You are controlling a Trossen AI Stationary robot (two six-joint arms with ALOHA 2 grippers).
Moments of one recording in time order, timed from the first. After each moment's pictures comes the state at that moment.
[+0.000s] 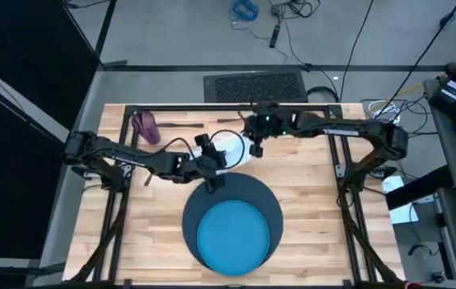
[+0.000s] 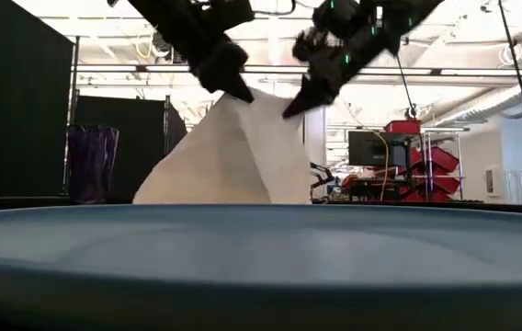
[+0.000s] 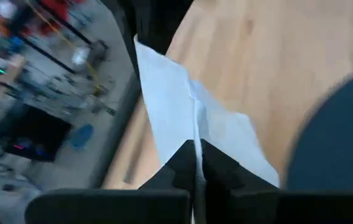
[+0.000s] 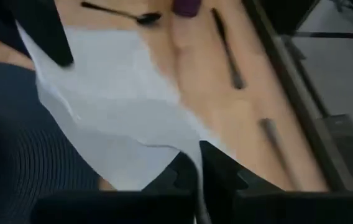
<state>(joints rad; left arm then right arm) -0.08 1.56 1.06 -0.12 -0.71 0.23 -0.36 1.53 1.18 -0.30 -0.08 -0.25</state>
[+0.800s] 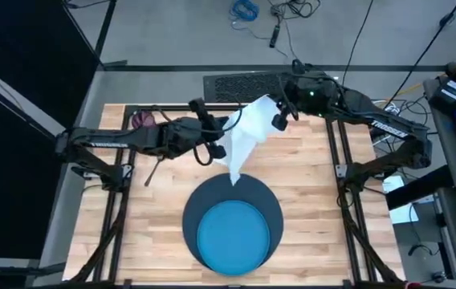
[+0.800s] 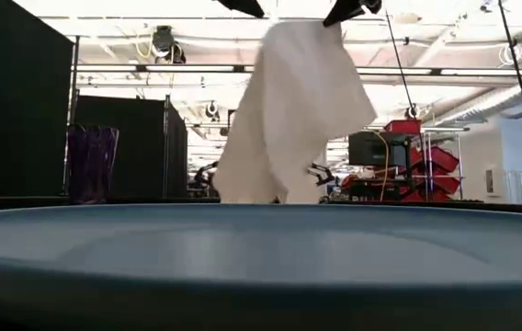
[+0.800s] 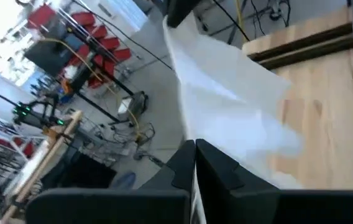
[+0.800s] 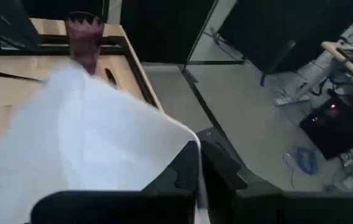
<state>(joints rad) 0.03 1.45 1.36 -0.27 -0.64 0.48 -0.36 1.29 1.50 -0.69 0.26 -0.23</state>
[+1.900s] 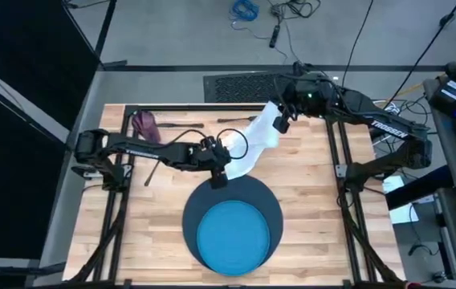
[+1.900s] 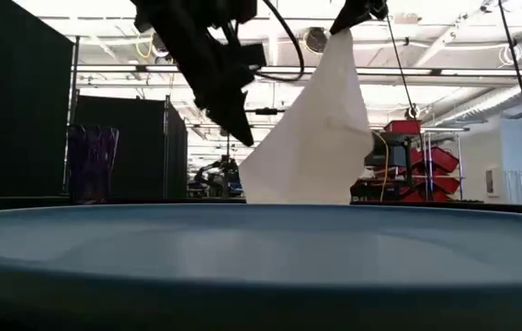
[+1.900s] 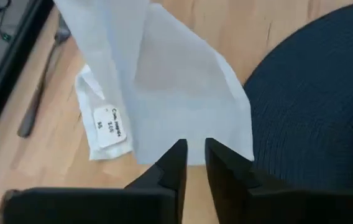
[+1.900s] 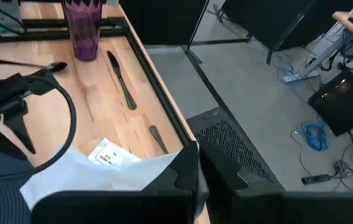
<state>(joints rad) 0.04 1.70 1.15 -0.41 -0.29 -0.07 -0.36 1.29 1.50 -0.77 0.26 -0.16</state>
